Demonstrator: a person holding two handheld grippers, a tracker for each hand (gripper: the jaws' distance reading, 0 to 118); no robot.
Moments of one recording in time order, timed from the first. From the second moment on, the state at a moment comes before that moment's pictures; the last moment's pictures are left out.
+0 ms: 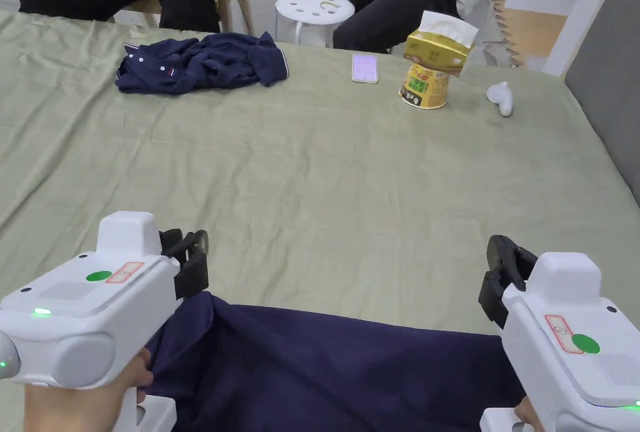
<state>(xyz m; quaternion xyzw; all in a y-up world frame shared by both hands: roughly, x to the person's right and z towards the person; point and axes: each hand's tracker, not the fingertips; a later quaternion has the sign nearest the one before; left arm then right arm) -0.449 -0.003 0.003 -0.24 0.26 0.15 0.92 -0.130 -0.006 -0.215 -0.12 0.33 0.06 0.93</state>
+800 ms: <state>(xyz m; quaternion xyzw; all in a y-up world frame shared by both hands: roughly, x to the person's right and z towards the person) -0.592 -0.163 0.052 -0.32 -0.06 0.63 0.71 -0.156 -0.012 -0.207 -0.15 0.40 0.07 0.90</state>
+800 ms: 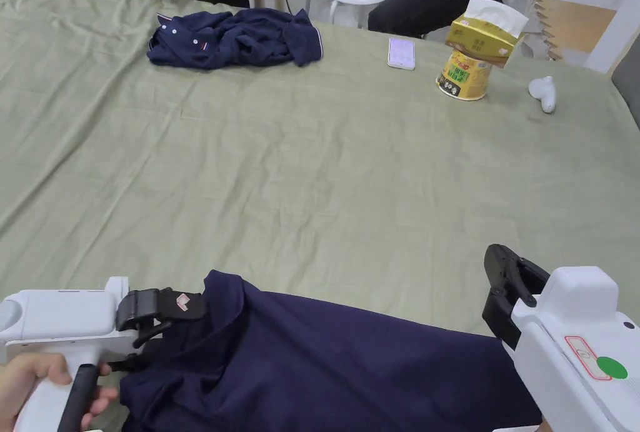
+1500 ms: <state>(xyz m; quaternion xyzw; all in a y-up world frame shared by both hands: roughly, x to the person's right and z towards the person) -0.603 -0.135 0.061 -0.35 0.00 0.54 0.77 -0.127 -0.004 -0.222 -0.15 0.38 0.06 0.91</state>
